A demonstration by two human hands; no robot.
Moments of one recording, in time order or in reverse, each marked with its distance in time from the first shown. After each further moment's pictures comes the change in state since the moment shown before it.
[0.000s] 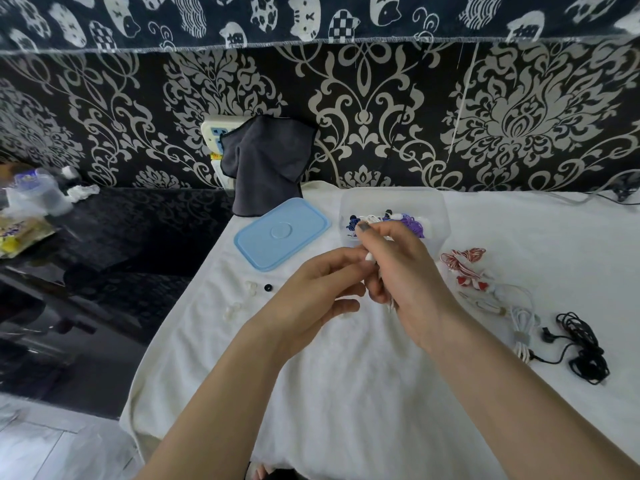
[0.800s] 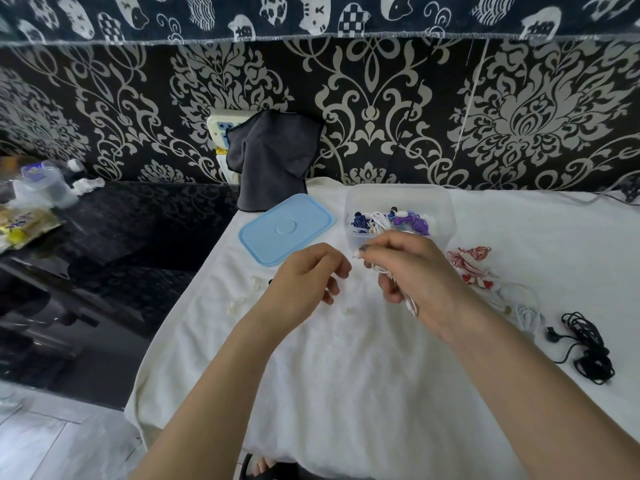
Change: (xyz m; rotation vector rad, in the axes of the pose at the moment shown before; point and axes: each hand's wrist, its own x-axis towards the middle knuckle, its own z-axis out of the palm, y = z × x) left_hand 0.007 -0.011 -0.023 0.387 0.305 0.077; right_hand 0.007 0.003 -0.013 -0.092 -0.097 0.043
